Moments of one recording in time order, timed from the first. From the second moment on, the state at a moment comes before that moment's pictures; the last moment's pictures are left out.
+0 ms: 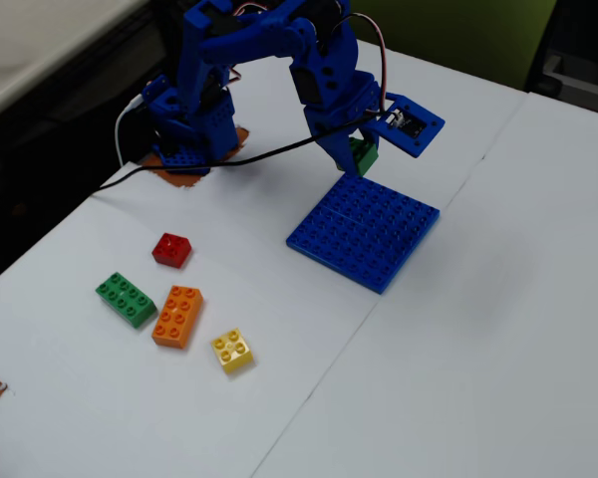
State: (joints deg) arm -1.1 66.8 37.4 100.2 -88.9
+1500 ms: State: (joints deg) arm -1.1 66.8 38.5 100.3 -90.0
